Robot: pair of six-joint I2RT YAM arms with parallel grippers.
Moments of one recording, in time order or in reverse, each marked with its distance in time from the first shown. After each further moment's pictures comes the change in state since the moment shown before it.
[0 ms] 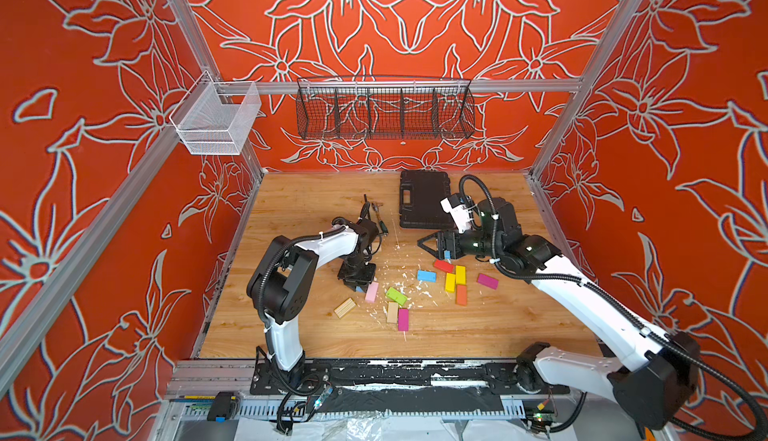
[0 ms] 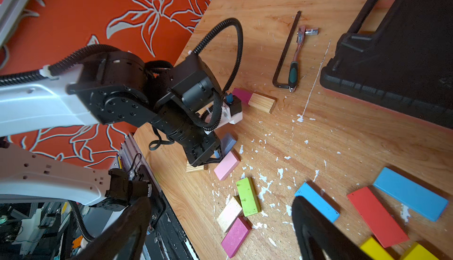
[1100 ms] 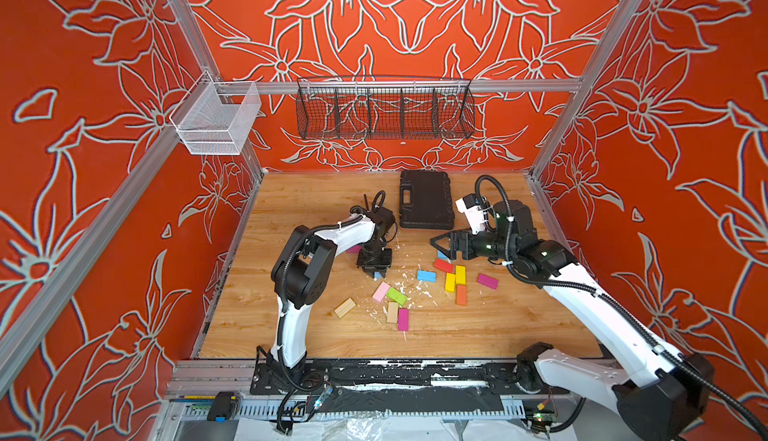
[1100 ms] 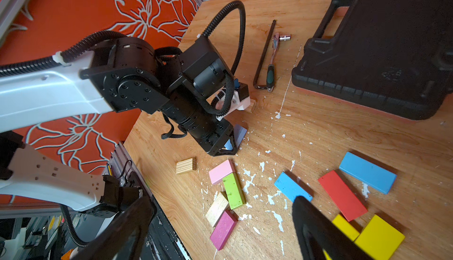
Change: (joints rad) left arm -0.043 0.189 0.272 -0.024 0.021 -0.159; right arm -0.081 -0.074 -0.036 -0.050 -0.003 -0.023
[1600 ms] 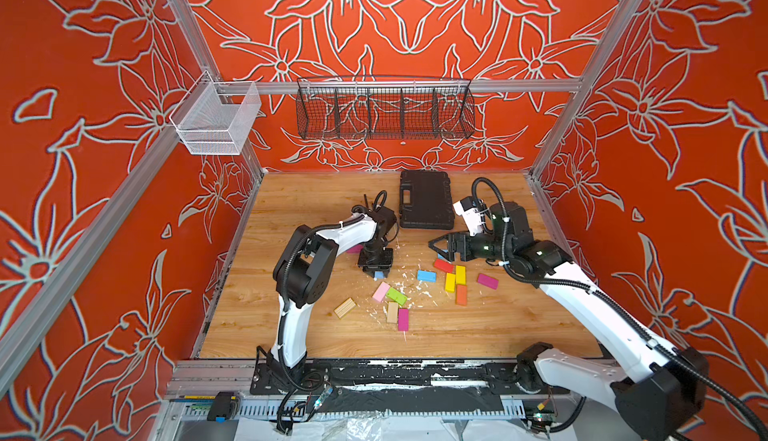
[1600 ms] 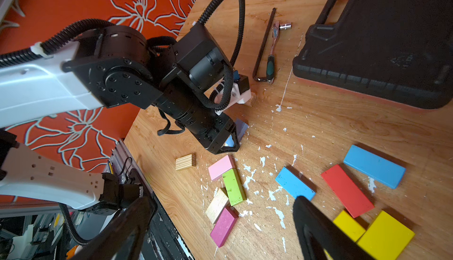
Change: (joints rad) left arm -0.003 0.010 0.019 -0.009 -0.002 -0.003; right arm -0.001 0.017 -0.025 0.016 -0.013 0.015
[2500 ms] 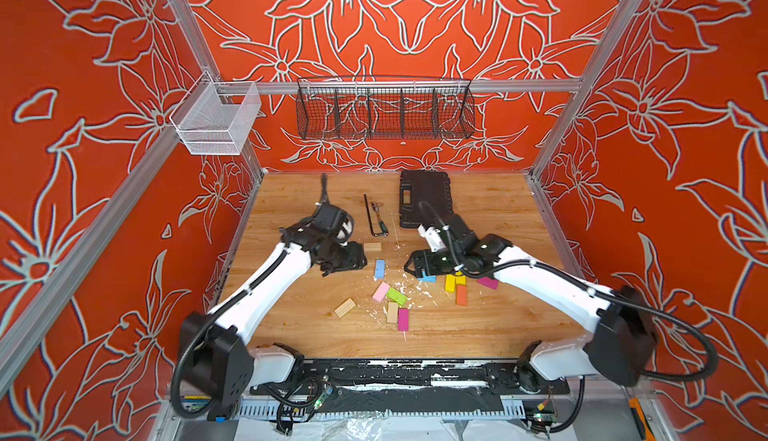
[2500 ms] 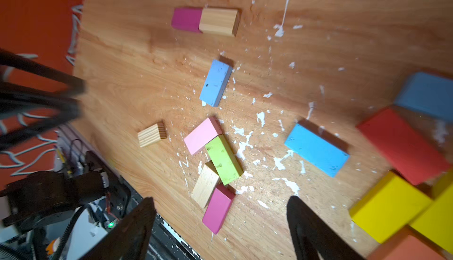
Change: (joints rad) left arm 0.211 -0.822 -0.401 0.092 0.055 0.023; right arm 0.331 0.375 0.125 -0.115 0.291 0.170
